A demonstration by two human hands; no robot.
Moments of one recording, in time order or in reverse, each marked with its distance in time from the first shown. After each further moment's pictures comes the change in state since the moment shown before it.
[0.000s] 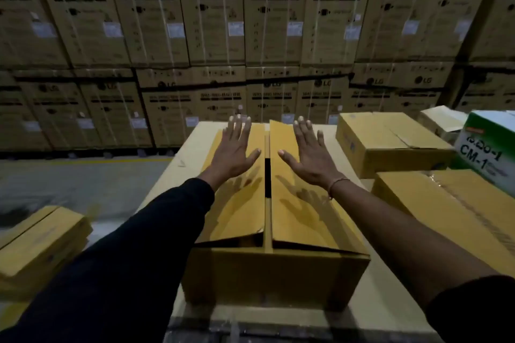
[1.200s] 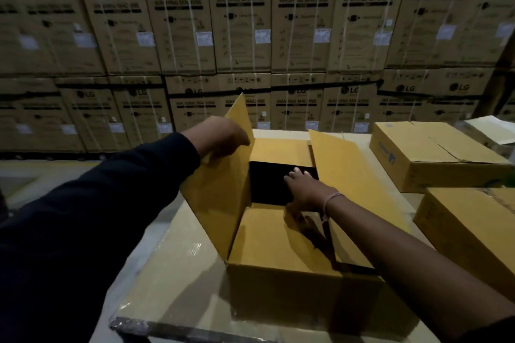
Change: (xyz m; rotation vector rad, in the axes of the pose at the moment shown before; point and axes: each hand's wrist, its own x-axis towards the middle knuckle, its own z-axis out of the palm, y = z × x) left_hand 0.016 -0.100 -0.145 -0.099 -0.455 -0.595; right_hand 0.028 -0.133 0.045 -0.207 -0.628 -0.051
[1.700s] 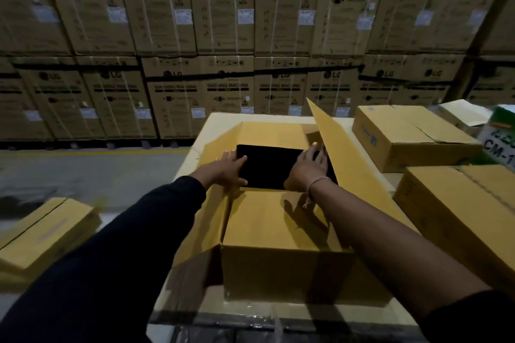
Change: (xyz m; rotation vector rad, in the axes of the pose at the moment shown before) left_hand 0.023 -0.051 0.131 0.428 -0.249 0.390; right_hand 0.003 -0.006 0.011 0.066 -0.043 0.497
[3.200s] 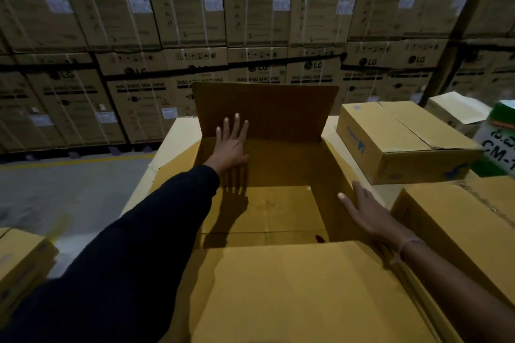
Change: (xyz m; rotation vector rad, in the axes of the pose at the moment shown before) left_hand 0.233 0.063 -0.068 -0.024 0.384 0.023; right_hand 0.106 0.221 0.064 0.578 0.032 0.101
